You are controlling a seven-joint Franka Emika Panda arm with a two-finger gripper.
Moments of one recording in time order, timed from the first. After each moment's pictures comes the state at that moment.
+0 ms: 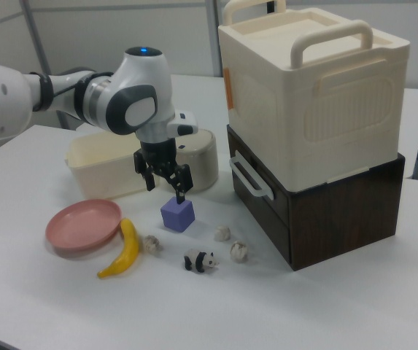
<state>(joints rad) -0.08 0.22 -0.04 -1.79 0.07 2.01 -0.05</state>
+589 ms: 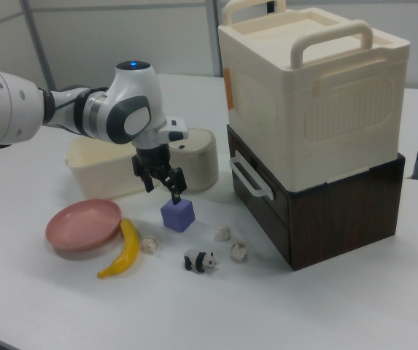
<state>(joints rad) -0.04 0.32 0.01 -1.76 0.02 2.13 0.11</state>
